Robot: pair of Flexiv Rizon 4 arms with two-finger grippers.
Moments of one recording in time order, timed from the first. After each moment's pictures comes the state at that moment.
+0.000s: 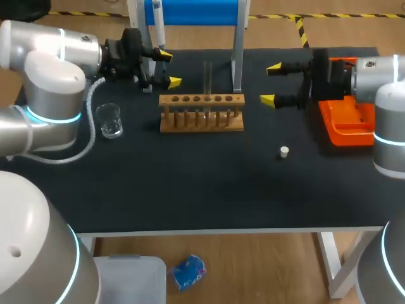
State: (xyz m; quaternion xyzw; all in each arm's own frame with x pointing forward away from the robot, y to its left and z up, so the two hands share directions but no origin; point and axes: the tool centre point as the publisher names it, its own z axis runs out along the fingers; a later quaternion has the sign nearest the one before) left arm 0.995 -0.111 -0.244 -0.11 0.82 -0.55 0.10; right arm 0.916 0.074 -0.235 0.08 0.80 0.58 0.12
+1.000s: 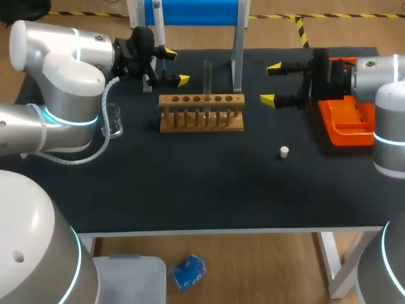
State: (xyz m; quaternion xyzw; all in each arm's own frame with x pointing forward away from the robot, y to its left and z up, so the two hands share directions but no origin) left arm 1.005 -0.125 -0.245 -0.14 0.83 -0.52 0.13; right arm 0.917 0.073 -0.232 0.07 0.80 0.59 0.13
